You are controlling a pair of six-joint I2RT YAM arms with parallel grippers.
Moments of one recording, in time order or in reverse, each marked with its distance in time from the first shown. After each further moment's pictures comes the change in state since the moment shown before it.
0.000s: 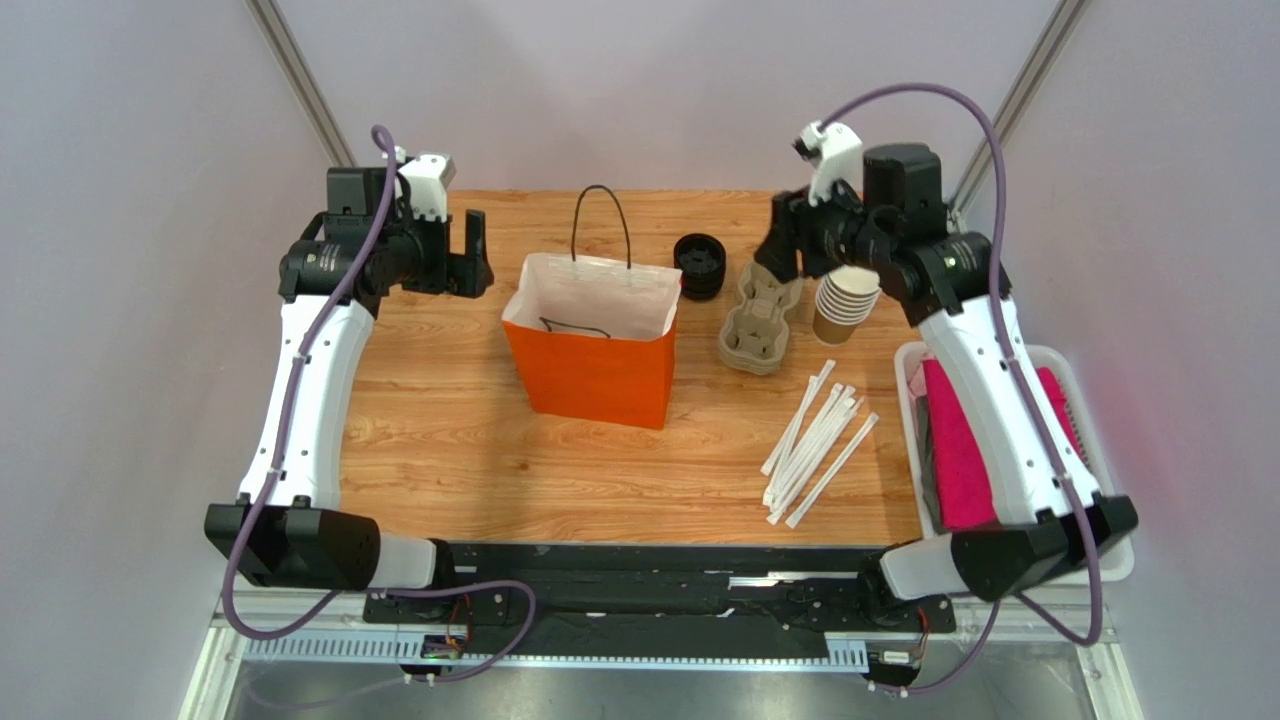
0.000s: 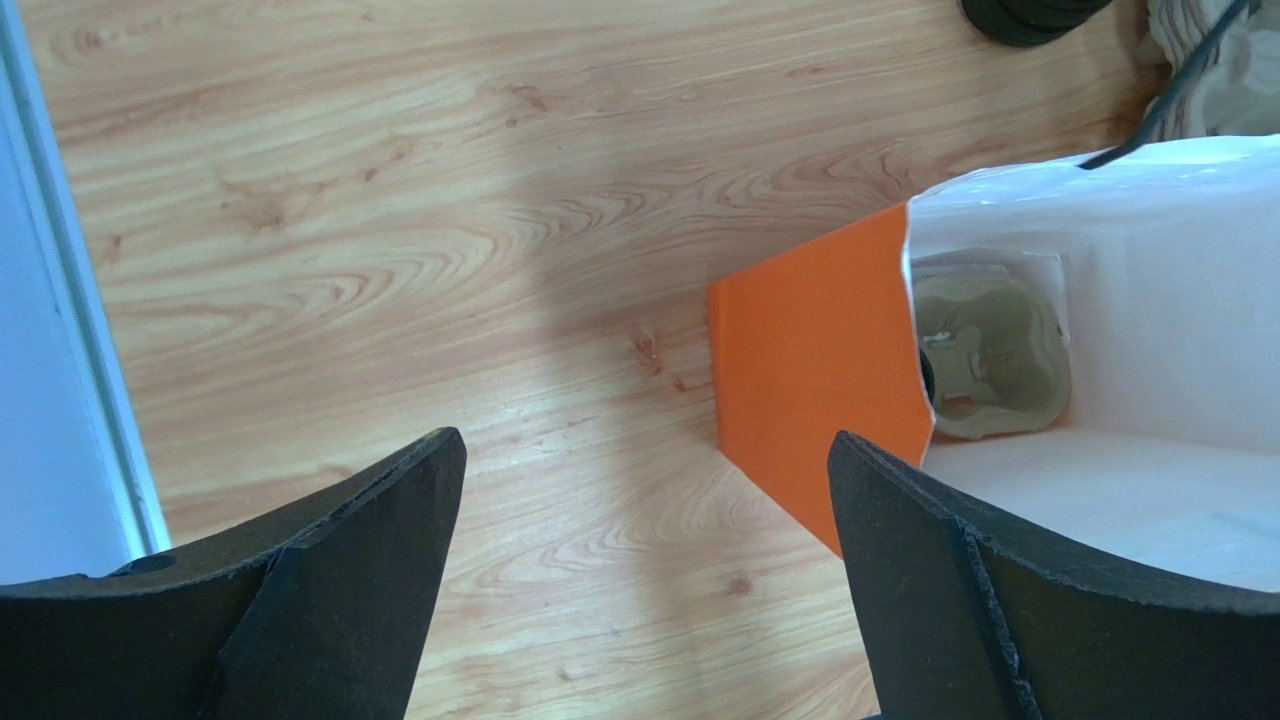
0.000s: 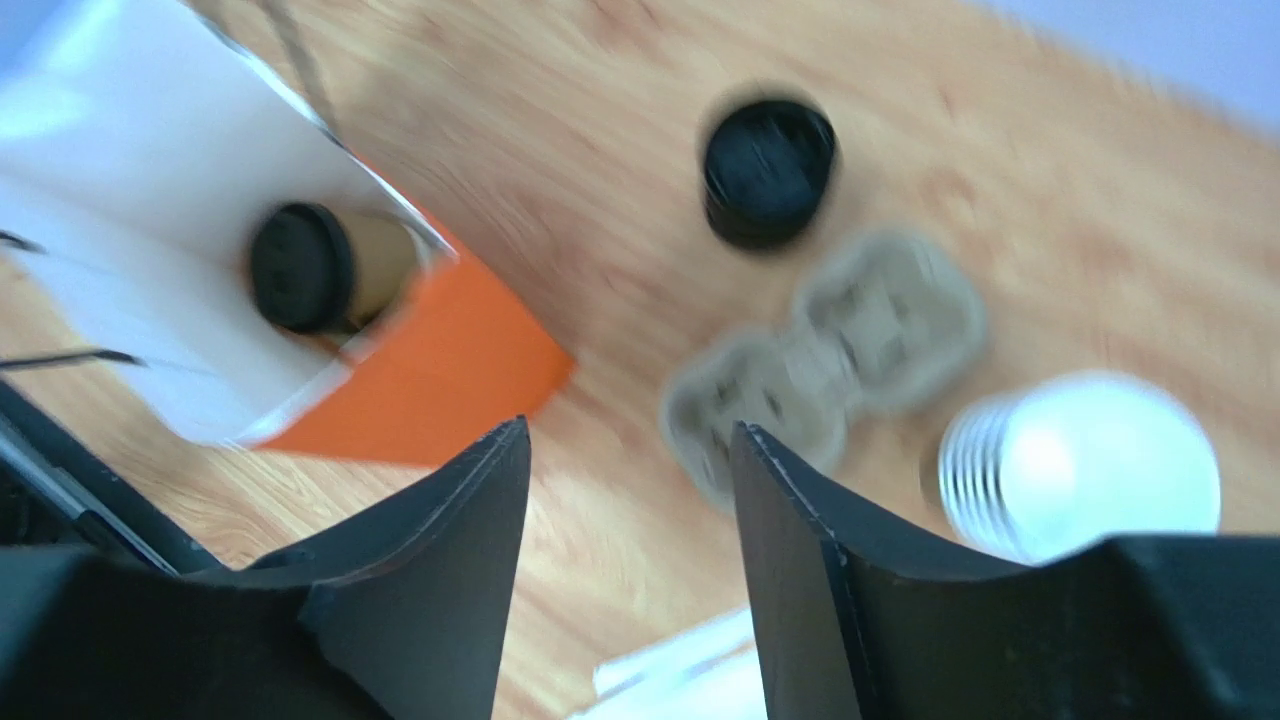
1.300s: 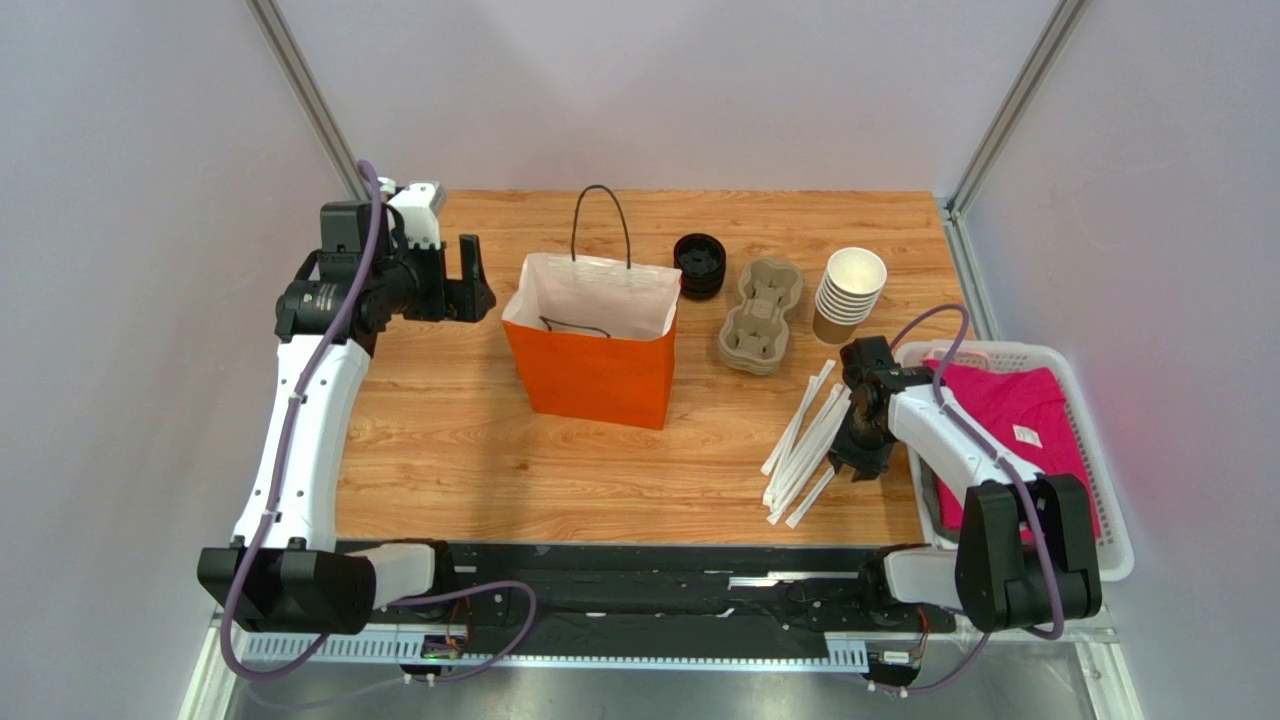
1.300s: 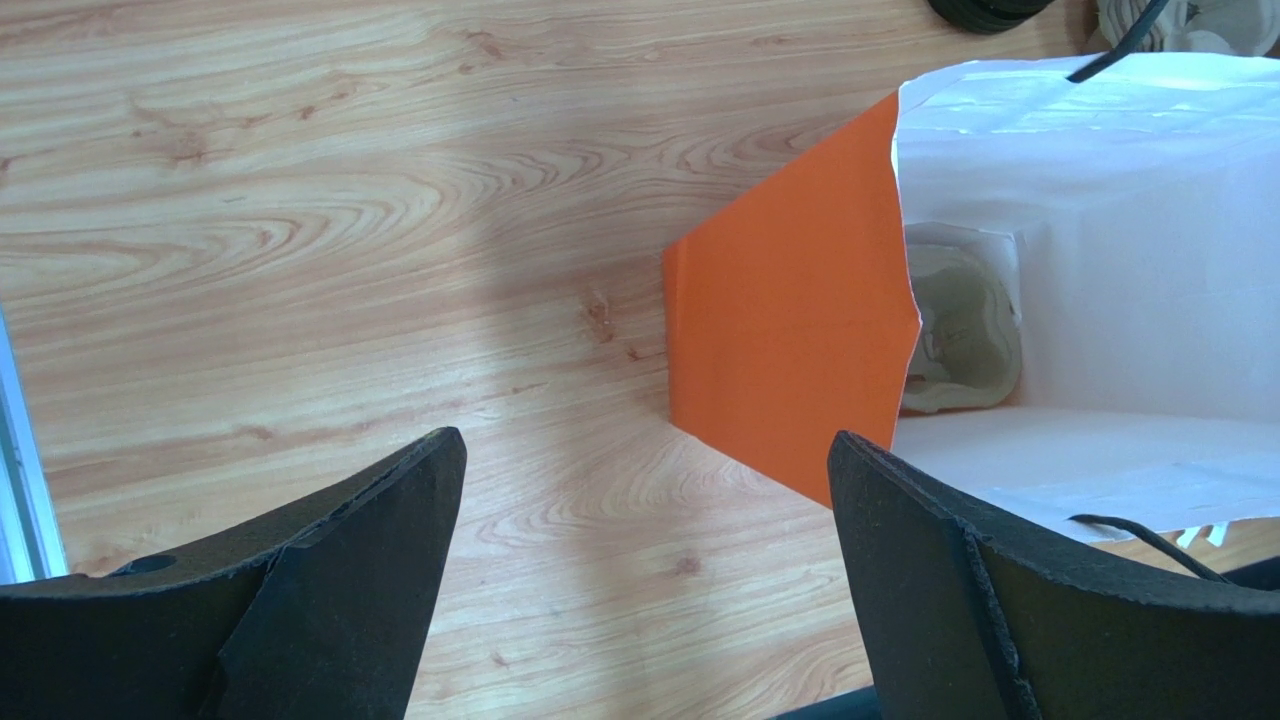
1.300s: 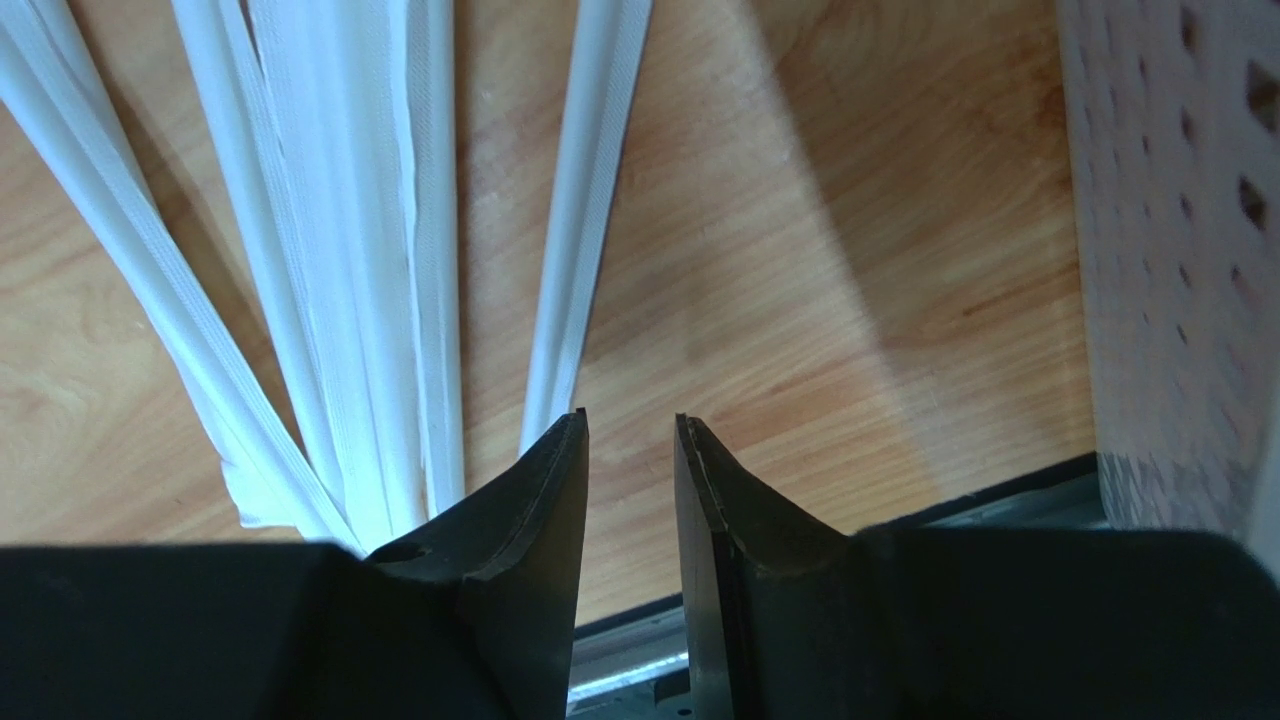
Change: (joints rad) left arm 0.026 -0.142 -0.198 0.074 0.045 -0.082; right arm -0.191 -0.151 -1.035 -0.037 0.471 0.701
